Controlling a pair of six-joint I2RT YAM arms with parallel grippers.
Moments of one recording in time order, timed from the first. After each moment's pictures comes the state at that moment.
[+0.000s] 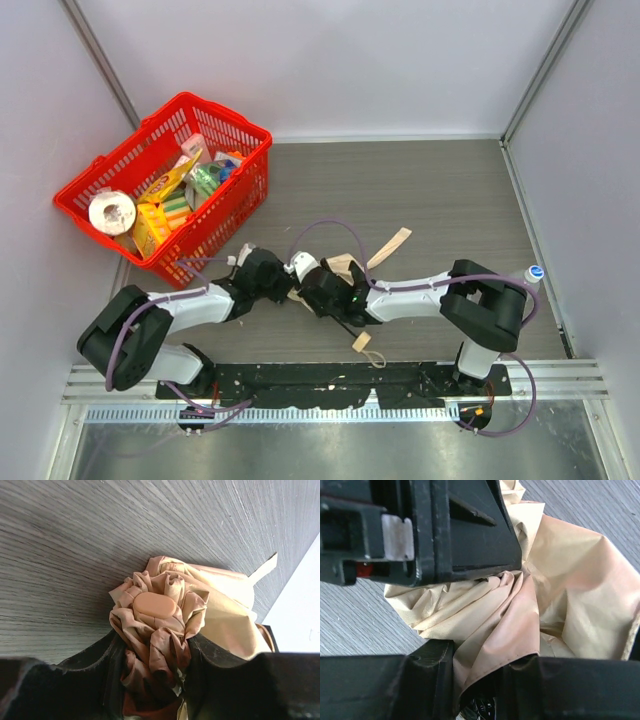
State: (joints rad) left arm -0.65 1.37 0.44 0.17 -0.05 -1.43; right arm 1.13 1.72 0.86 0.05 0.30 0.16
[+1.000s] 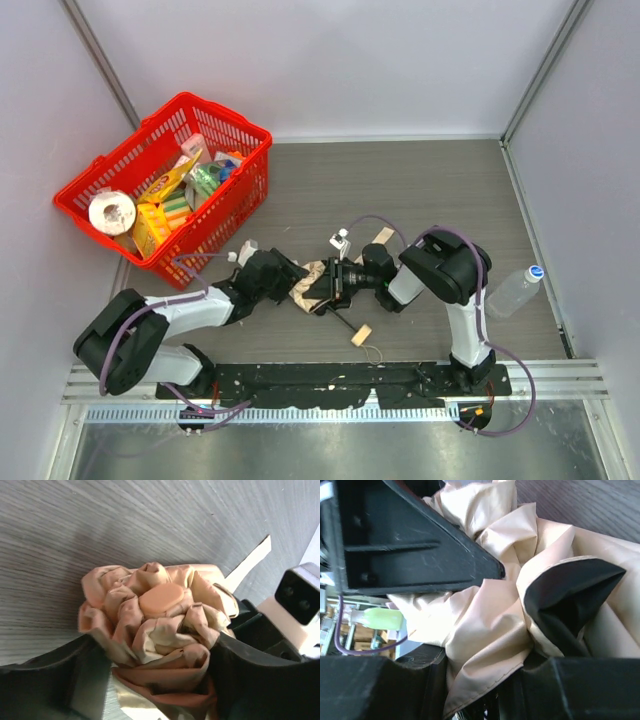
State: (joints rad) left arm -0.69 1.33 0.45 0.17 -0.12 -1.34; right arm 0.71 2.02 0.58 1.18 -0.77 0.85
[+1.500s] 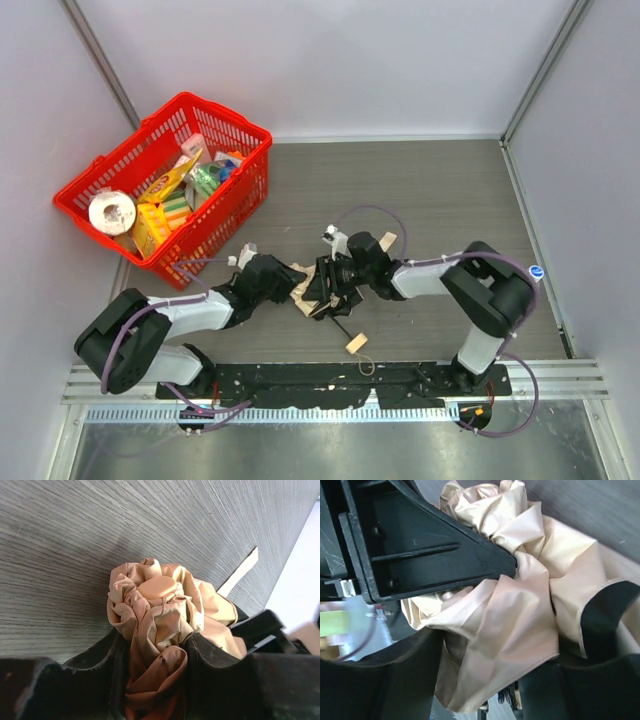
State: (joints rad) left arm -0.70 1.34 0.38 0.28 -0.13 -1.40; right arm 0.74 1.78 0.65 0.60 -0.61 0.67
